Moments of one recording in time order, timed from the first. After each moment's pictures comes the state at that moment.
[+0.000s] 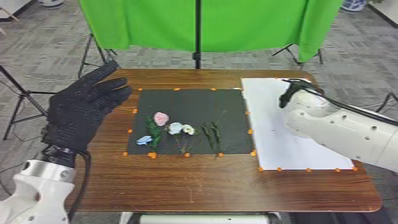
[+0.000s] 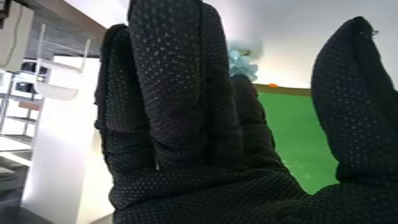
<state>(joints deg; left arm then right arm) 127.6 -47.9 -98.9 -138.8 31.2 10.9 13.3 -26.7 -40.7 1.8 -83.8 -94.1 0.0 58.2</state>
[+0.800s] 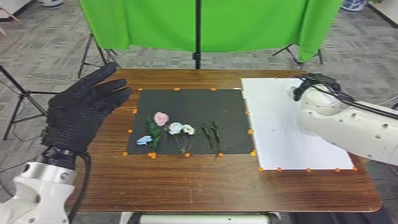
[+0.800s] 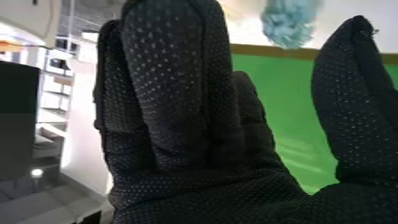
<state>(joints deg) 128.1 -48.3 -98.8 -138.9 31.2 10.8 13.7 -22.7 -38.3 -1.8 -84.0 -95.1 2.9 62.7</state>
